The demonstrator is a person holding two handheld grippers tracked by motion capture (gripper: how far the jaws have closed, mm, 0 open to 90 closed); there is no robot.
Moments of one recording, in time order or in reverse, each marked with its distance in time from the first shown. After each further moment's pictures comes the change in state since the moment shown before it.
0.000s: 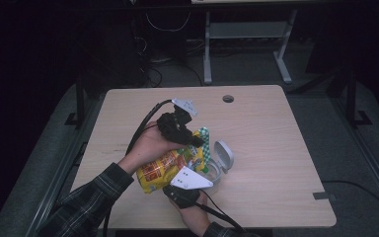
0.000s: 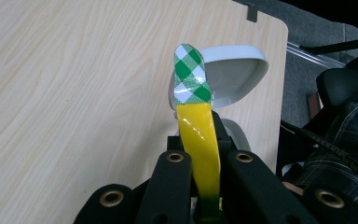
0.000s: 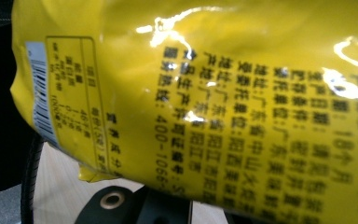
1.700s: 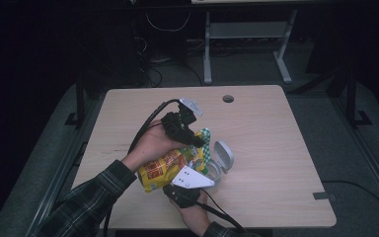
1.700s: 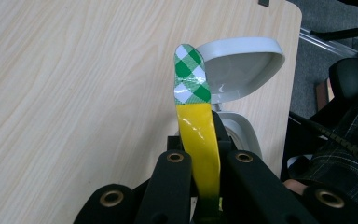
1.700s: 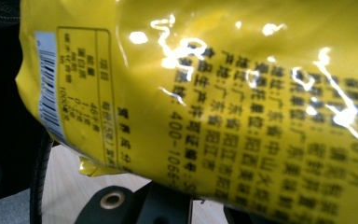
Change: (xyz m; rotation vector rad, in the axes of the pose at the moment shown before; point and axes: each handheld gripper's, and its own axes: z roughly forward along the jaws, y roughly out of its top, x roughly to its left) left arm 0.002 0.008 0.007 0.080 0.022 -0.003; right arm -0.002 0.001 -0.001 -0.016 0.024 0.024
